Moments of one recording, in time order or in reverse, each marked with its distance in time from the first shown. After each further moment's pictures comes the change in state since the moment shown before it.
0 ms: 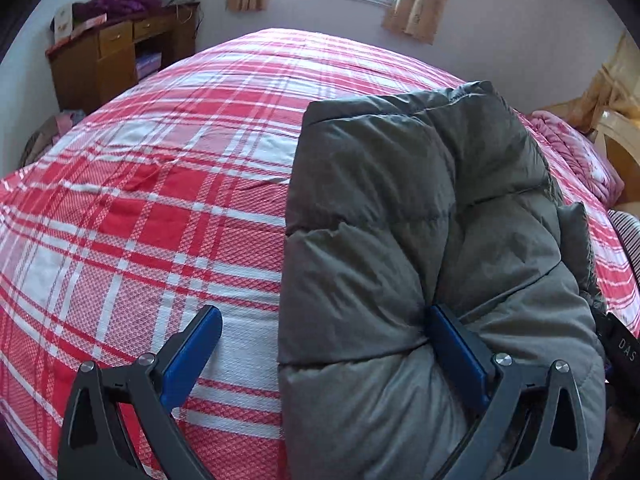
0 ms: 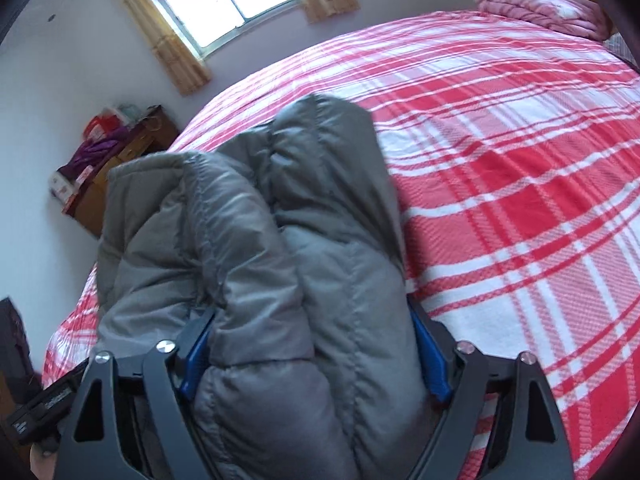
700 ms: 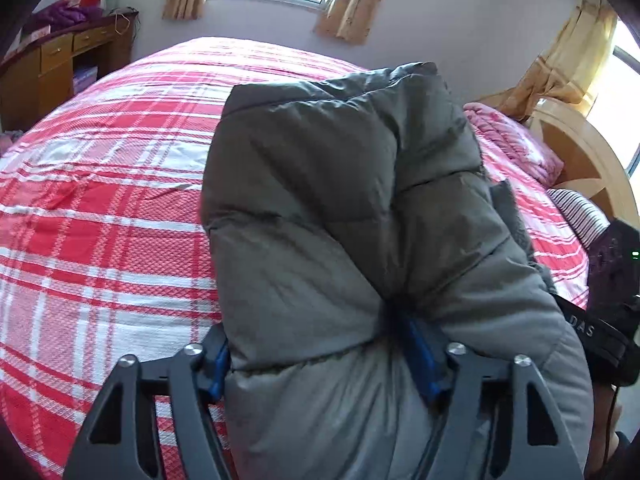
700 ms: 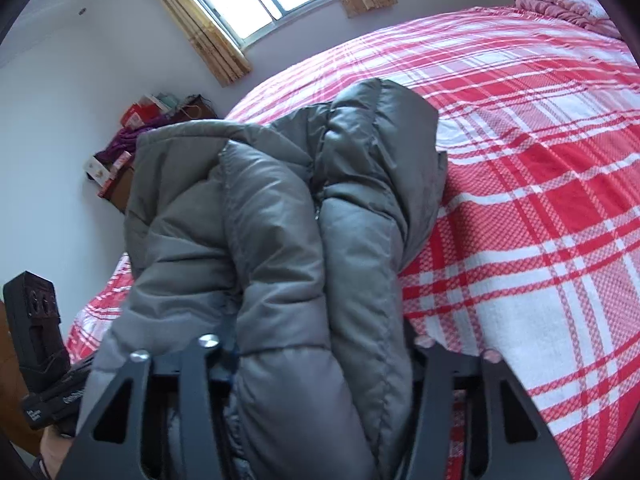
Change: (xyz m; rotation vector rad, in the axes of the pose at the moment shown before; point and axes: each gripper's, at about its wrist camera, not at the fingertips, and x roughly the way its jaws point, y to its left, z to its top) left arm 0.001 -0.014 -0.005 0.073 -0.013 -0.267; right arm 0.002 0.006 -0.011 -0.035 0.020 0.159
